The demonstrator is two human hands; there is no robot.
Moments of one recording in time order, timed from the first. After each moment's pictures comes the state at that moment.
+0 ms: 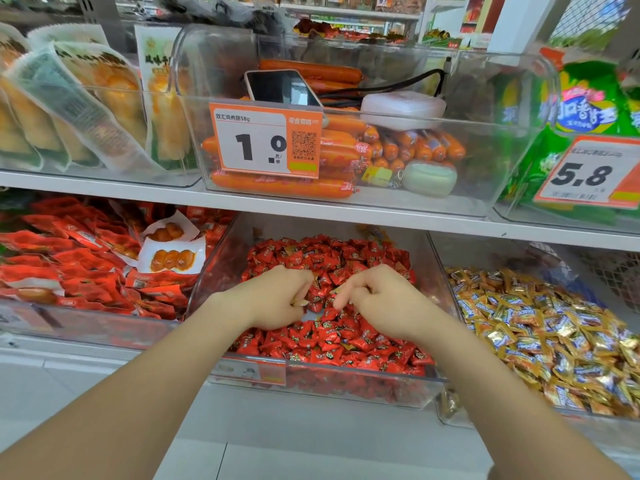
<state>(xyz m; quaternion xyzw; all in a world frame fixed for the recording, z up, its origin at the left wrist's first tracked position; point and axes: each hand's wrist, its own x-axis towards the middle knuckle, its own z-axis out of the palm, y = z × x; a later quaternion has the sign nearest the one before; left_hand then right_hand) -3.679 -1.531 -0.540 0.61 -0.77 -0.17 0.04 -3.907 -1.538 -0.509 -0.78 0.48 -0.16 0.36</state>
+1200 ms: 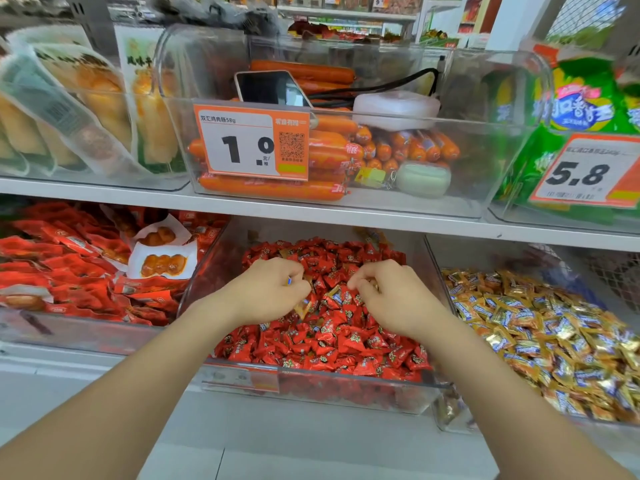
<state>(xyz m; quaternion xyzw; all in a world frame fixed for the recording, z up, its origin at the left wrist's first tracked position) -3.687 -1.522 -0.519 0.65 -0.69 -0.24 0.19 -3.918 -1.558 -0.517 -0.80 0.53 -0.18 0.22</state>
